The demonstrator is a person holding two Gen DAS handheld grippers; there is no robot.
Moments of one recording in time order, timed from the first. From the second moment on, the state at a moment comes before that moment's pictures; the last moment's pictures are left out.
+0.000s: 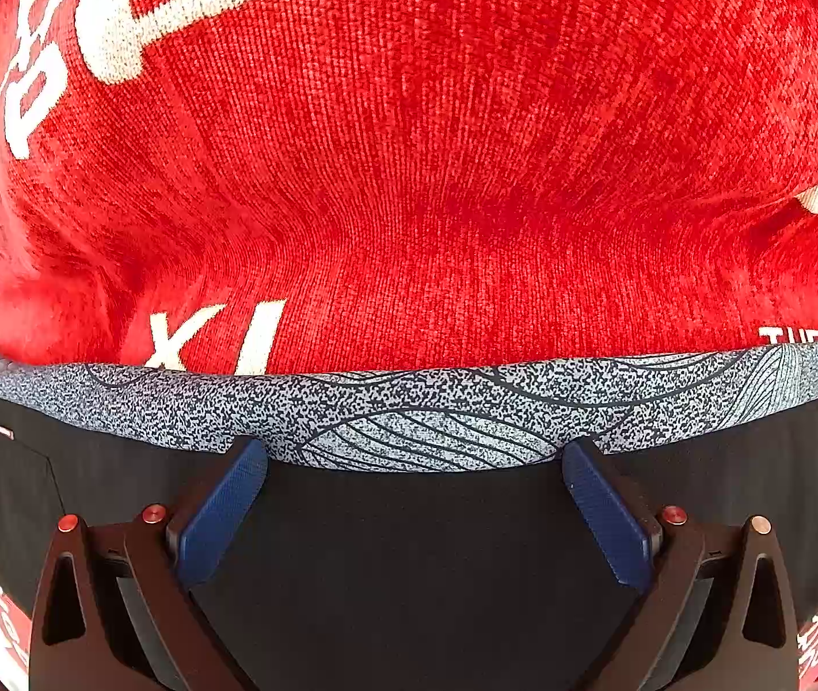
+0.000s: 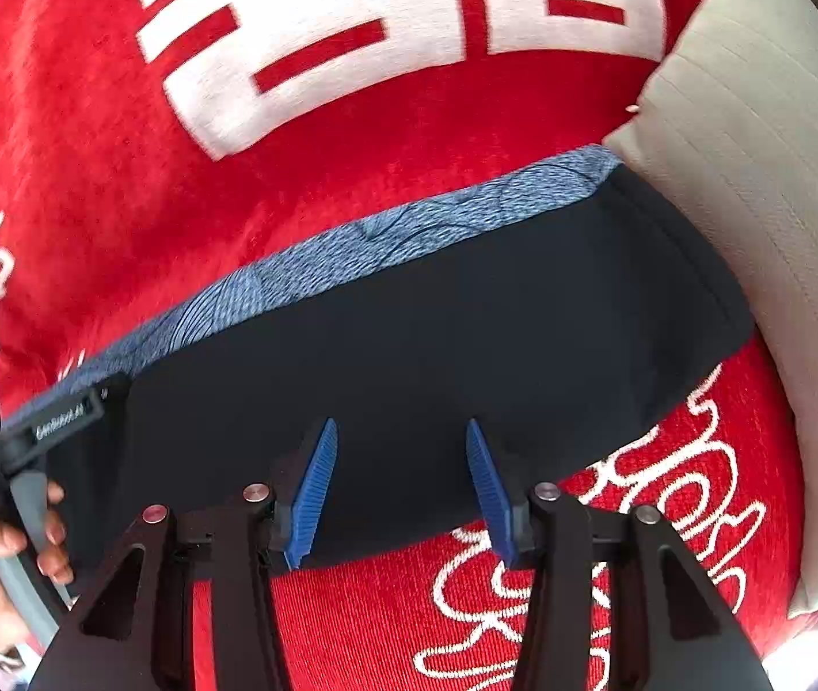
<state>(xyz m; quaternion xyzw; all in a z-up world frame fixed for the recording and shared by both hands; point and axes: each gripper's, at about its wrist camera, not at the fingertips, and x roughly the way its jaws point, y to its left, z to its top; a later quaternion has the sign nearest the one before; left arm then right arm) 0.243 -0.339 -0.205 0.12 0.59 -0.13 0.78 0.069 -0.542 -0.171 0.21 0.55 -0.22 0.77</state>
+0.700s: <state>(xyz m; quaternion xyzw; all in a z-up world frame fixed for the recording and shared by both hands) 0.146 -0.412 -0.175 0.18 0.59 -0.19 0.76 -0.058 -0.605 -0.206 0.59 0.32 -0.20 0.72</state>
